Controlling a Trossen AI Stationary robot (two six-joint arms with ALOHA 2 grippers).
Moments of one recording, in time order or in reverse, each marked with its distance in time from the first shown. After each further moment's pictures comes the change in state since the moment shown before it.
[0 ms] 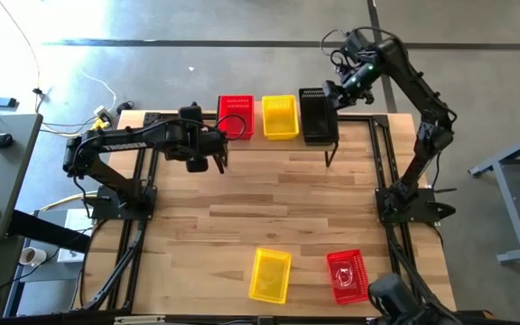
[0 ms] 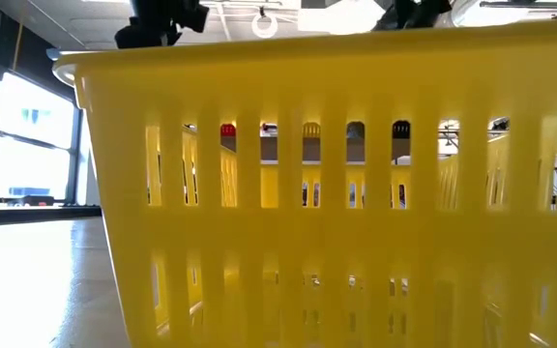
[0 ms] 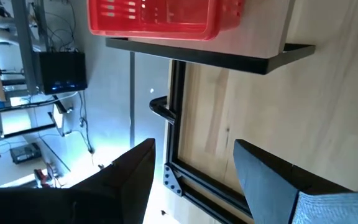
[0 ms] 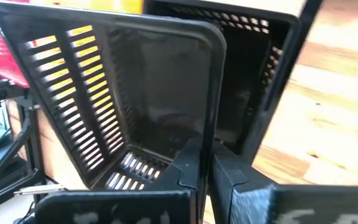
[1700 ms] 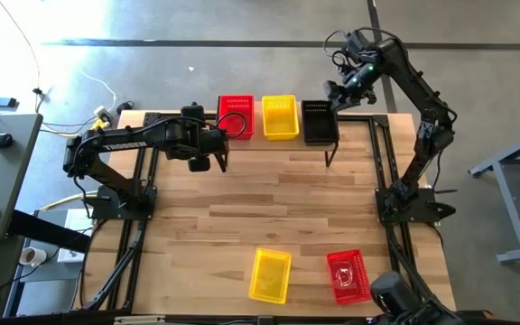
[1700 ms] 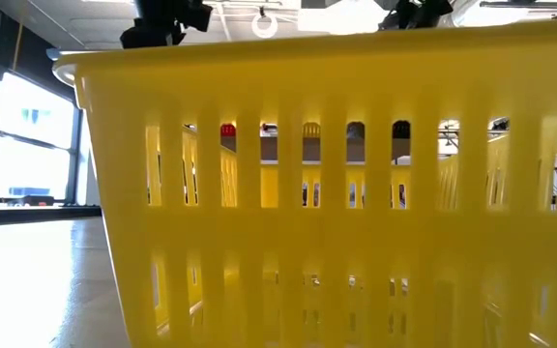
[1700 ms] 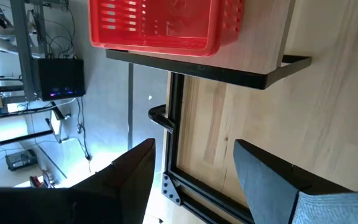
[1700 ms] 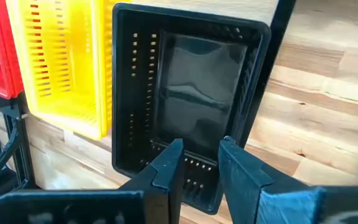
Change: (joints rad) left arm 0.012 0.000 0.000 0.048 0.013 0.034; right arm -0.019 0.000 -0.022 0.000 0.044 0.009
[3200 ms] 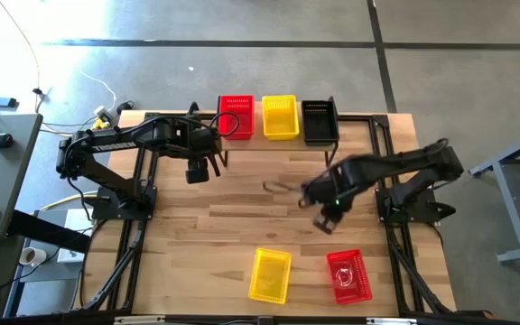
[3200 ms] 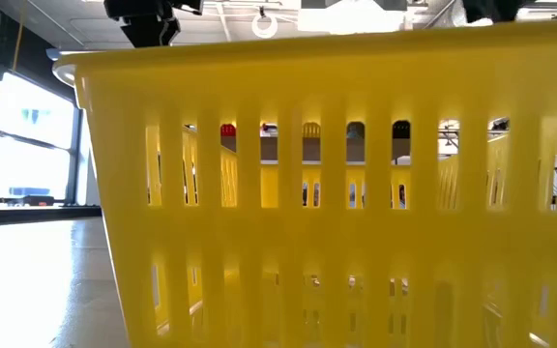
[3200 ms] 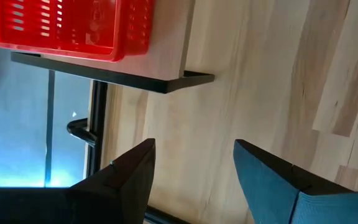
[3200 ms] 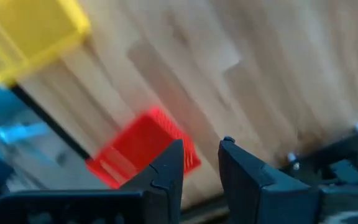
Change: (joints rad) left arm -0.017 -0.064 0.000 -0.002 0.322 -0.087; right arm 1.195 -0.151 -0.327 0.037 0.257 0.422
